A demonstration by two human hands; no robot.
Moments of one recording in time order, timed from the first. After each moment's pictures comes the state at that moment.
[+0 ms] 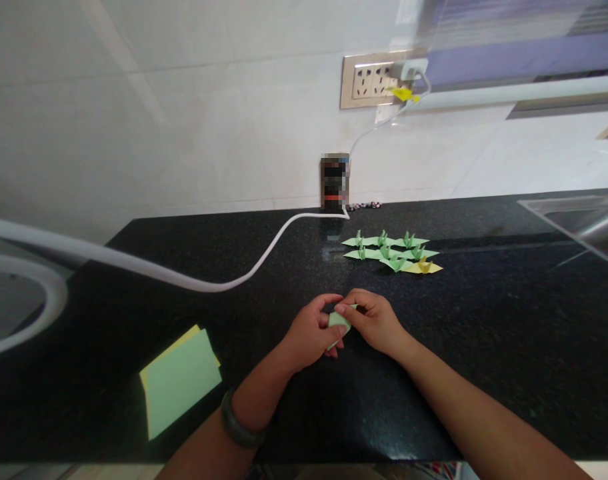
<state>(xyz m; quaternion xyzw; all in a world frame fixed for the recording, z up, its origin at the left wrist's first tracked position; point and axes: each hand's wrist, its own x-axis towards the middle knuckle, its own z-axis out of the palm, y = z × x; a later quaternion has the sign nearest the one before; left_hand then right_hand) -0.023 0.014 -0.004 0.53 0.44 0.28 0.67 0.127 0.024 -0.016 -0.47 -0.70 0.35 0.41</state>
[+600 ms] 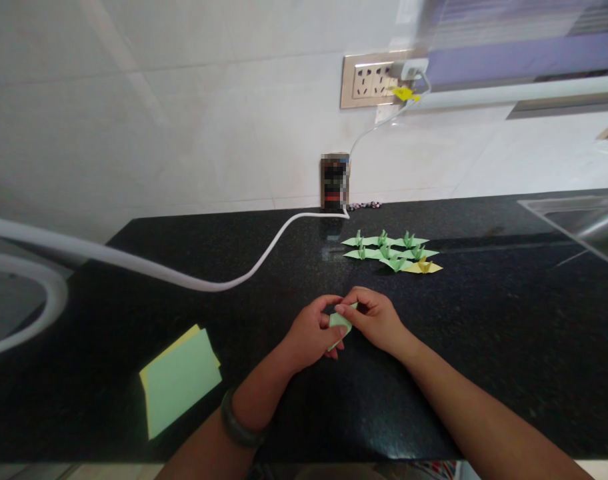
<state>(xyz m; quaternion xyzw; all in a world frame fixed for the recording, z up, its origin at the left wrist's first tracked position) -0.024 0.014 -0.010 0.54 0.44 0.28 0.67 0.128 0.023 -0.014 -0.48 -0.68 0.37 0.42</state>
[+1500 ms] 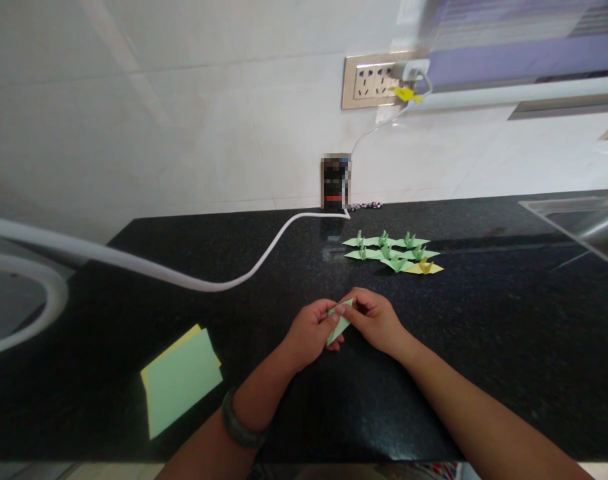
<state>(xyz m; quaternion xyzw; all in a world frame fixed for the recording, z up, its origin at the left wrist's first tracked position) -0.024 0.016 -0.012 0.52 0.44 0.30 0.67 0.127 0.023 -0.022 -0.47 -0.69 0.38 0.41</state>
